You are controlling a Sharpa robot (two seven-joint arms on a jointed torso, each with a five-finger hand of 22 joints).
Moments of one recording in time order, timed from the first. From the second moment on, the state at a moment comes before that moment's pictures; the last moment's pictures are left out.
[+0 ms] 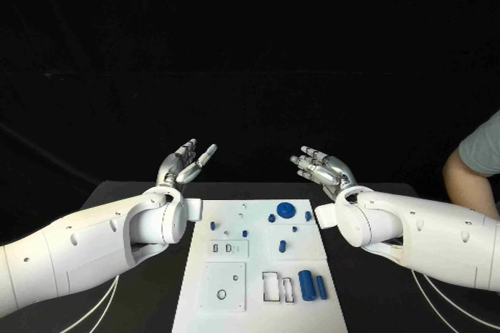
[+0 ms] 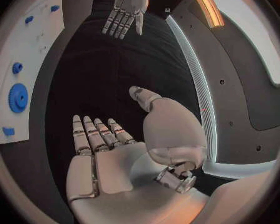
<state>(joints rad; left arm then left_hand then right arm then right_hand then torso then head) 1.12 -0.75 -0.01 1.44 0.00 -0.65 0.48 1.33 -0.05 -0.03 0.28 0.21 0.20 0.14 0.02 0.03 0.14 0.14 0.02 0.02 0.13 0.15 0.02 0.02 0.10 0.20 0.25 0.04 0.04 1.19 -0.76 -0.12 1.46 -0.07 -0.53 0.38 1.04 -0.06 0.48 0.01 0.29 0.26 0.14 0.05 0.05 0.23 0.27 0.03 0.03 0.27 0.26 0.05 0.05 0.06 0.26 0.28 0.06 0.05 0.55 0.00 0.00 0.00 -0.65</state>
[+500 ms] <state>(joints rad) 1.14 -0.84 -0.01 1.50 -0.03 -0.60 0.47 1.47 -0.02 -0.04 0.27 0.22 0.62 0.17 0.18 0.12 0.62 0.19 0.09 0.06 0.60 0.18 0.18 0.11 0.15 0.53 0.28 0.20 0.11 1.27 -0.77 -0.14 1.41 -0.55 -0.41 0.26 1.21 -0.11 0.51 -0.14 0.26 0.75 0.19 0.21 0.15 0.80 0.22 0.12 0.06 0.80 0.19 0.18 0.14 0.14 0.70 0.28 0.22 0.11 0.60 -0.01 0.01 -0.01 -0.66</state>
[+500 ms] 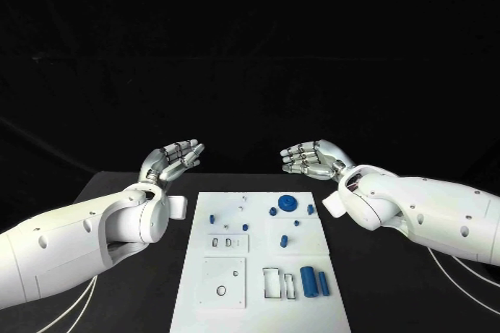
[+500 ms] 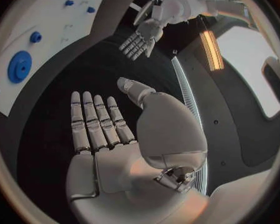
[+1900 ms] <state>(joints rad) 1.15 -0.96 0.01 1.74 -0.10 -0.46 0.43 1.56 -0.01 -0.06 0.28 0.23 0.84 0.21 0.25 0.19 0.98 0.18 0.09 0.07 0.93 0.15 0.24 0.22 0.17 0.82 0.25 0.29 0.12 1.28 -0.71 -0.14 1.40 -1.57 -0.24 -0.11 1.18 -0.21 0.50 -0.14 0.25 0.94 0.17 0.25 0.41 1.11 0.10 0.07 0.23 1.45 0.03 1.28 1.12 0.13 1.24 0.13 1.17 0.97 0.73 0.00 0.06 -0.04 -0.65</state>
